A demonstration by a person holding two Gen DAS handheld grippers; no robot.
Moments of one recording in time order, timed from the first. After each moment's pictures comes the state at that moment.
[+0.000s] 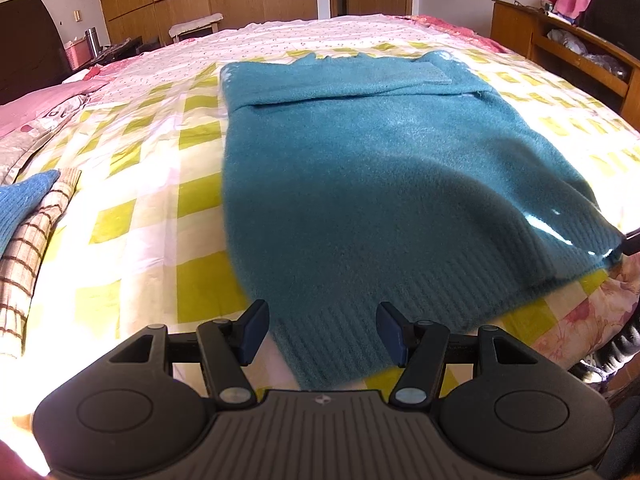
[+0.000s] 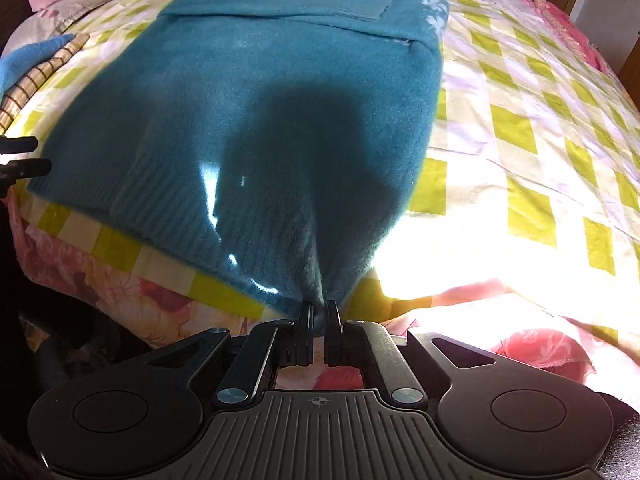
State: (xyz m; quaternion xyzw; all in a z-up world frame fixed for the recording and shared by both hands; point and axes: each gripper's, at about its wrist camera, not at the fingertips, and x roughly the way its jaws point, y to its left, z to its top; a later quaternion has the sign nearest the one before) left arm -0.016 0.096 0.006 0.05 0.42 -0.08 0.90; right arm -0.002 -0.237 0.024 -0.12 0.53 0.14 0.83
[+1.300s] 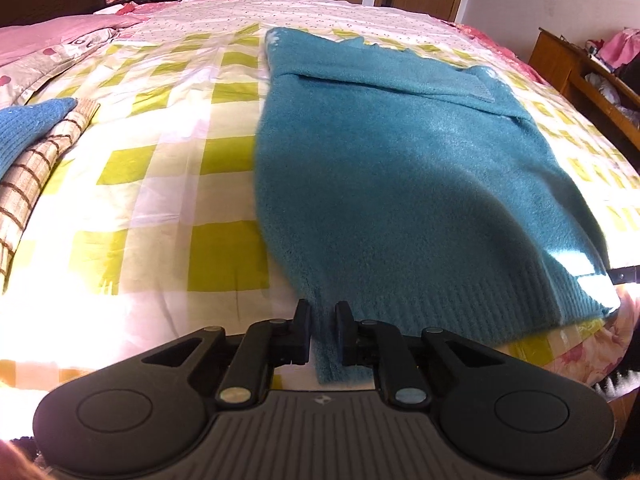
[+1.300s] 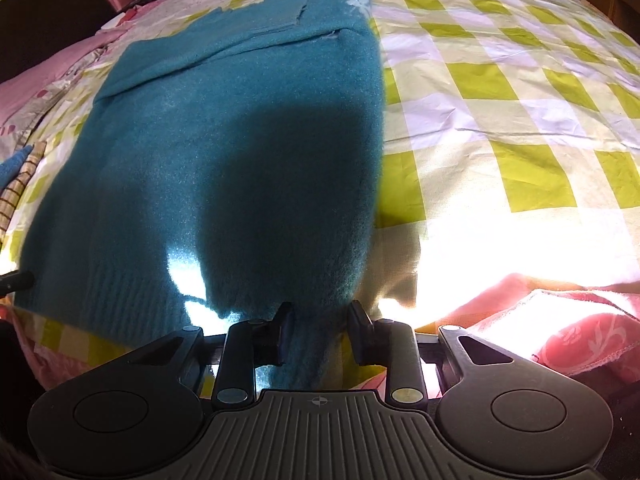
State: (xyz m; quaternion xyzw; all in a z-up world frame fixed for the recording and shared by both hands) left arm -0.003 0.126 0.002 -0.05 0.45 -0.06 0.89; right arm 0.034 -0.279 0.002 0.05 0.53 0.10 0.84
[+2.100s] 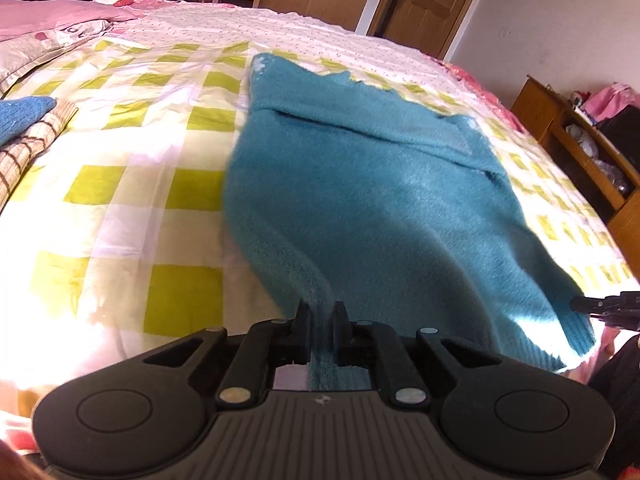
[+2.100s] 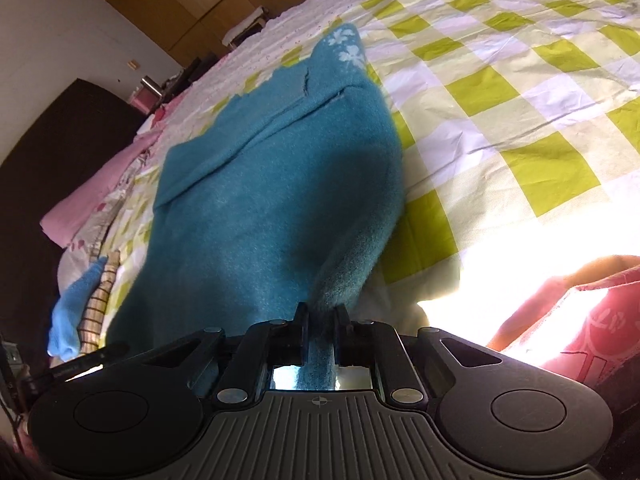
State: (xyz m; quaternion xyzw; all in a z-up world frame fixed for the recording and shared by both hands) left arm 0.018 0.128 0.021 -0.14 0.42 -0.09 0.89; right arm 0.035 -0.318 0.022 0.25 0.45 0.15 0.84
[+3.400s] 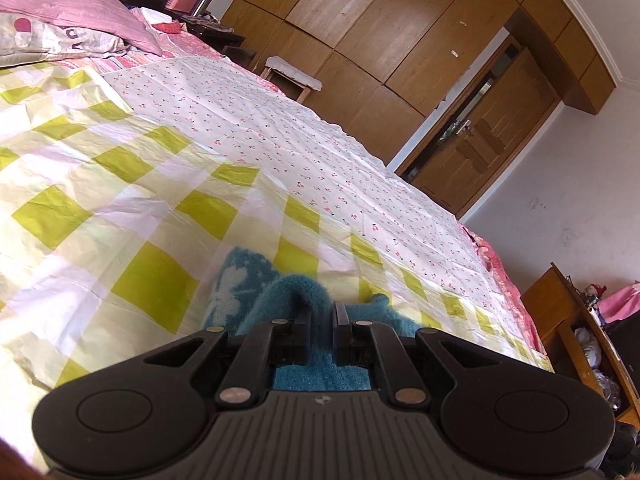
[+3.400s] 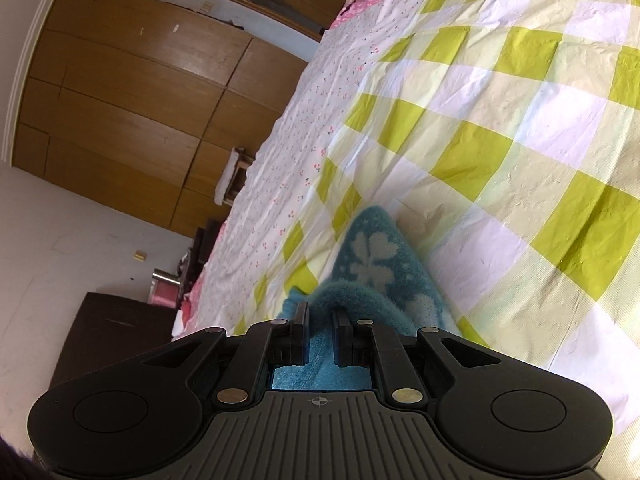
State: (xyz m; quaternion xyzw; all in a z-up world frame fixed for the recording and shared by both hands) left arm 0.306 0.168 0.009 -0.31 0.26 -0.02 0.91; right arm 0.324 -0.326 -0.005 0.48 0.32 0.08 0.81
